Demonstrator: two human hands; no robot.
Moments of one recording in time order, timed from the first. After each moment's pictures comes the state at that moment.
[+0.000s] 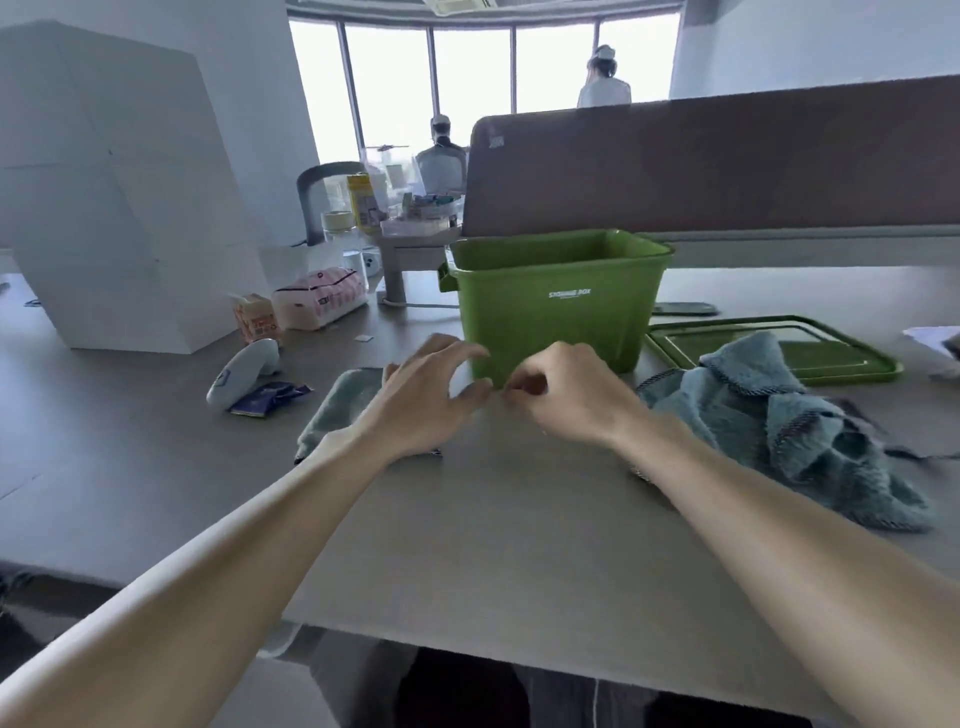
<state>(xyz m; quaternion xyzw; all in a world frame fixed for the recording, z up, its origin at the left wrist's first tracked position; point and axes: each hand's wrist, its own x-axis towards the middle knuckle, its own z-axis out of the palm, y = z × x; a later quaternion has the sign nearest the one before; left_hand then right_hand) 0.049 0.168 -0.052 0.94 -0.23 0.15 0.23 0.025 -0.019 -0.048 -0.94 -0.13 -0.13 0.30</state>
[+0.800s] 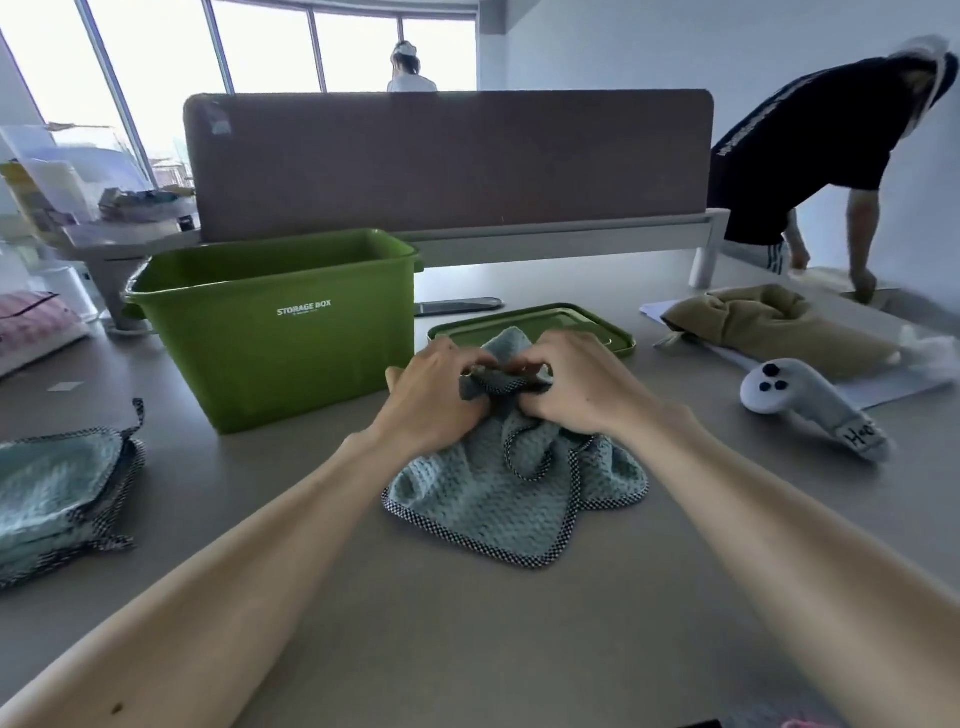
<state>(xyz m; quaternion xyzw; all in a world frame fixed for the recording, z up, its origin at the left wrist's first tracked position) 0.066 -0.077 -0.073 0.88 -0.36 0.11 0.28 -0.019 -0.238 -0.050 -0.97 0.02 -0.17 0.16</state>
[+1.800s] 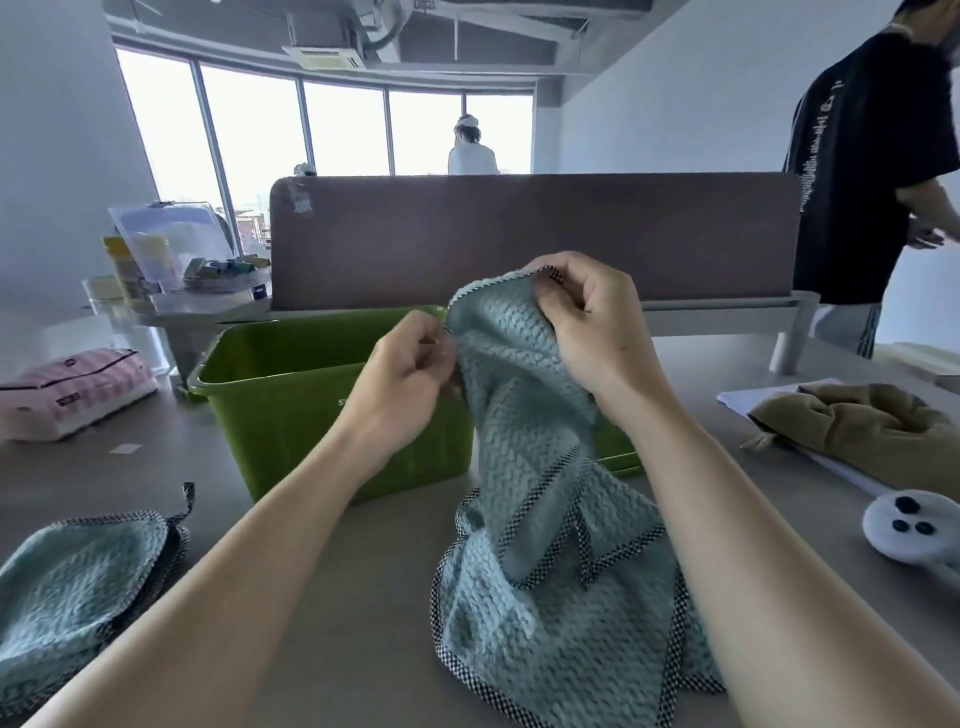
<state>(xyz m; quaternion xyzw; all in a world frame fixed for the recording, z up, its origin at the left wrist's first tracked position) 0.128 -0.033 0.000 0.73 -0.32 0.10 0.59 0.070 -0.206 0.037 -0.79 -0.05 -0.42 0.45</state>
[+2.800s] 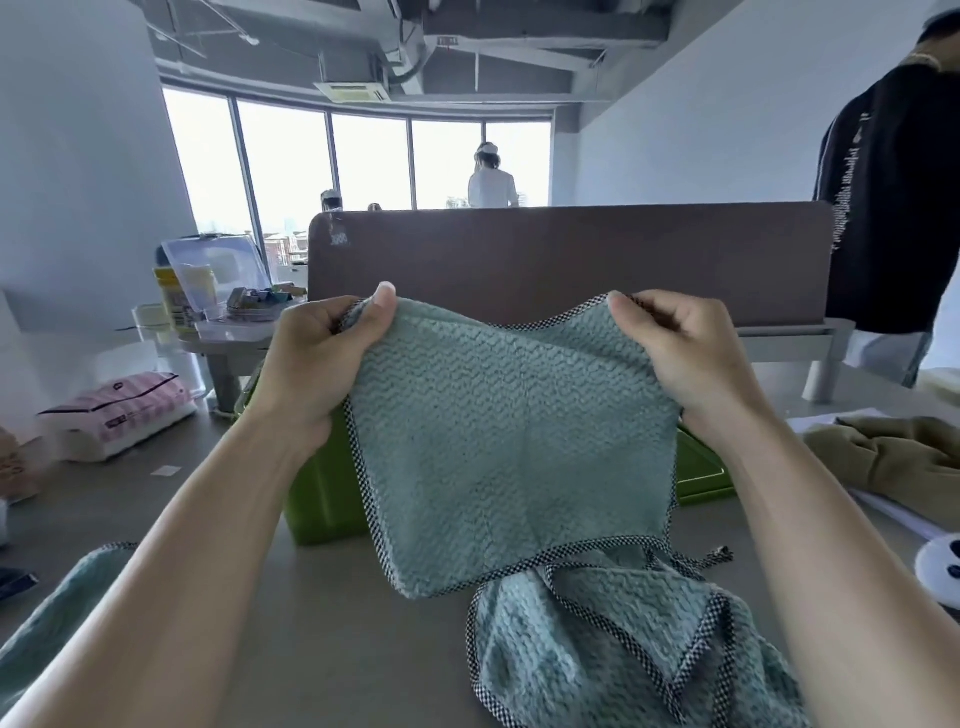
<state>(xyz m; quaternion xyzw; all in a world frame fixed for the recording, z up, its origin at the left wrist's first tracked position) 0.132 0.035 0.056 0.67 -0.22 0.13 0.69 0.059 -0.242 0.046 -0.76 -0.04 -0.37 0.54</state>
